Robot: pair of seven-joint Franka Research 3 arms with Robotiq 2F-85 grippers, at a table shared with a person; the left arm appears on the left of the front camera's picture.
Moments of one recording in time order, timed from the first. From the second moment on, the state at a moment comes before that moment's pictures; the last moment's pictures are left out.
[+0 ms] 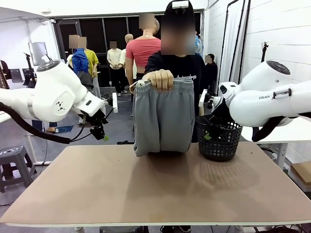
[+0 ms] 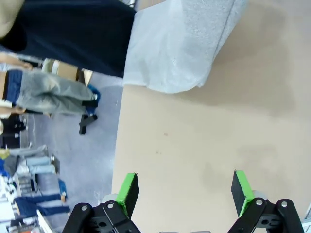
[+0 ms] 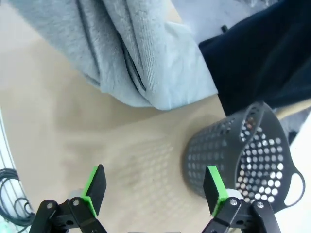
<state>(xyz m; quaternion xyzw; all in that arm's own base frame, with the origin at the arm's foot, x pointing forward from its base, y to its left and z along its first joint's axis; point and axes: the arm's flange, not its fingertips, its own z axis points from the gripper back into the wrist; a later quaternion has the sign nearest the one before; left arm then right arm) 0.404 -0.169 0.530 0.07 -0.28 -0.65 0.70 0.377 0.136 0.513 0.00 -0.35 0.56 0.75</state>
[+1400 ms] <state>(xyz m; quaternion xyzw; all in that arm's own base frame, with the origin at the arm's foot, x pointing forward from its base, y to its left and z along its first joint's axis) 0.442 -0.200 0.503 -0.15 -0.35 -0.73 0.56 0.412 0.139 0.494 0.12 -0.42 0.57 0.69</state>
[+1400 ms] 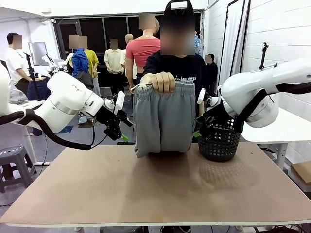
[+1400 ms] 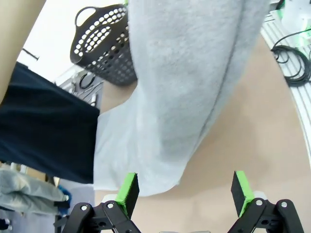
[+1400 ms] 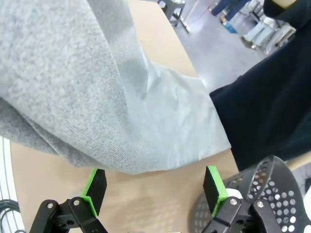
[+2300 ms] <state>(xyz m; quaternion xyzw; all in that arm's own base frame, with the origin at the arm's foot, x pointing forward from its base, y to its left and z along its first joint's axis) 0.430 -0.217 0.506 -0.28 -0.43 -0.67 0.54 0.398 0.141 0.496 0.22 -0.47 0.57 0.64</state>
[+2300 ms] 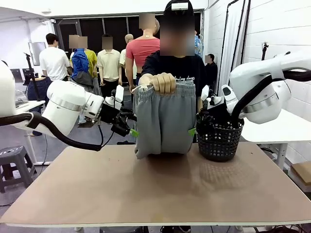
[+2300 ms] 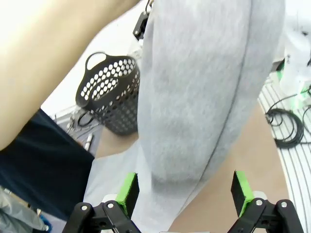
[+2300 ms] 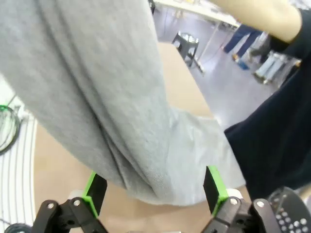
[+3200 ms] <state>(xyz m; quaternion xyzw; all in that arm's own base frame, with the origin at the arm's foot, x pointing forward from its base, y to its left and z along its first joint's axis) 0.422 -0.219 0.508 -0.36 -0.44 -0.64 0.52 0.394 0.131 0.488 0.25 -0.49 0.57 0.61</state>
